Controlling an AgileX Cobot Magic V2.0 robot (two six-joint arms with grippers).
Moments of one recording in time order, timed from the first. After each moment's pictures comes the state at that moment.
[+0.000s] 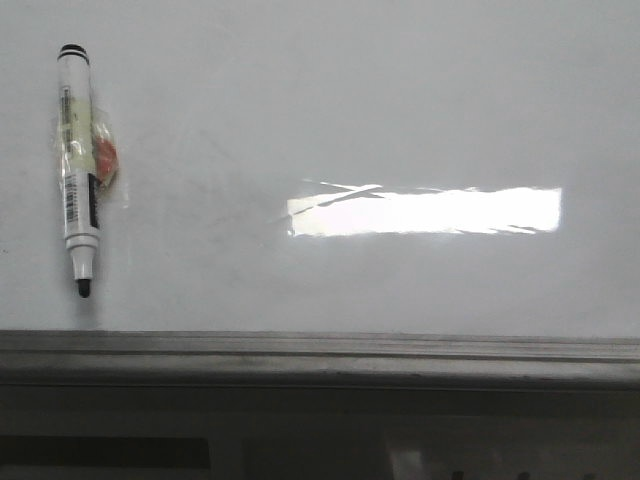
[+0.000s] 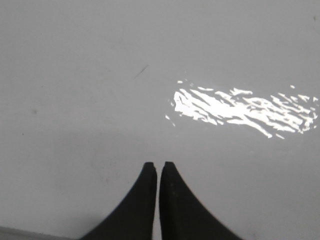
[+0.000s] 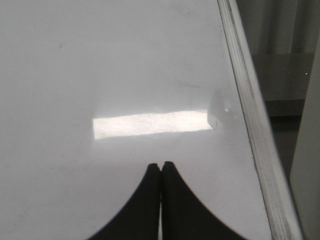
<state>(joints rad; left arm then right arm) 0.03 -0.01 0.00 -0.06 0.17 -0.11 -0.15 -0.01 0.01 0.02 0.05 -0.03</state>
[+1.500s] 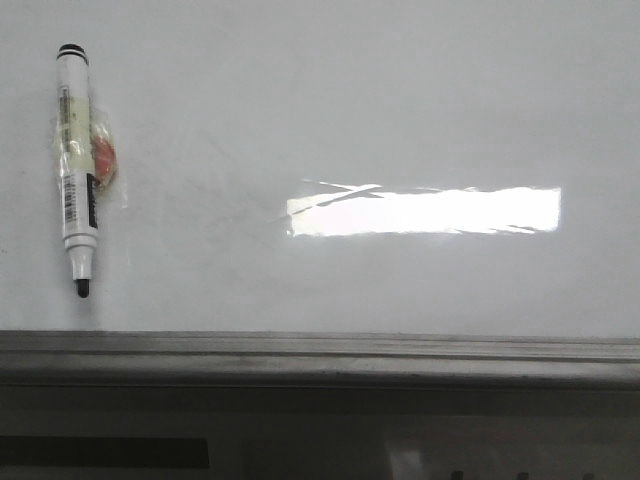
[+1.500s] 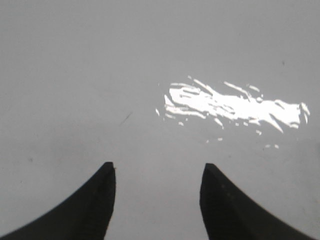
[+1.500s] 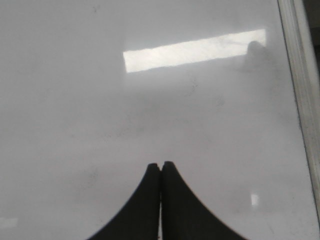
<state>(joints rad) 0.03 0.08 -0.23 -0.08 0.34 -0.10 -0.14 0.08 -0.27 0.24 0.52 -0.11</state>
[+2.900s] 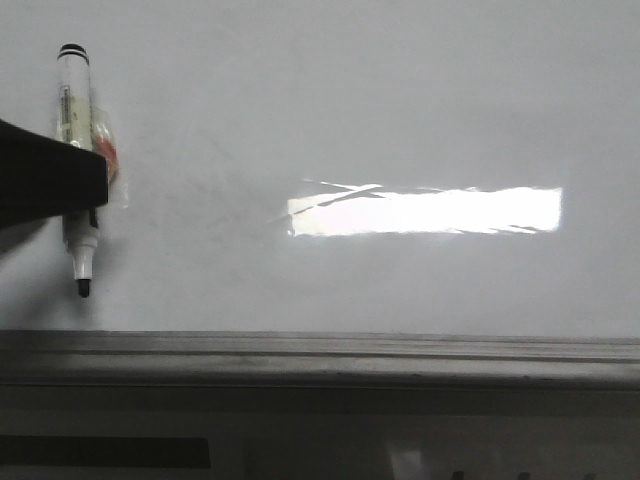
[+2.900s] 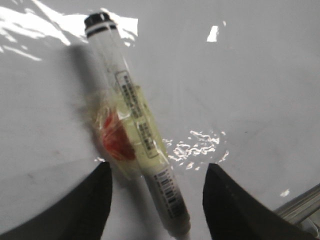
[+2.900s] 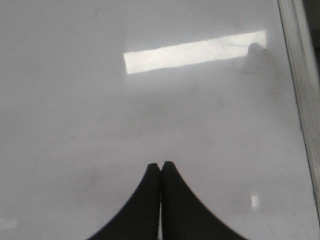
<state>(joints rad) -0.85 0.98 -0.22 -0.38 -0.44 -0.03 -0.14 0.08 -0.27 0.24 0.52 -0.11</state>
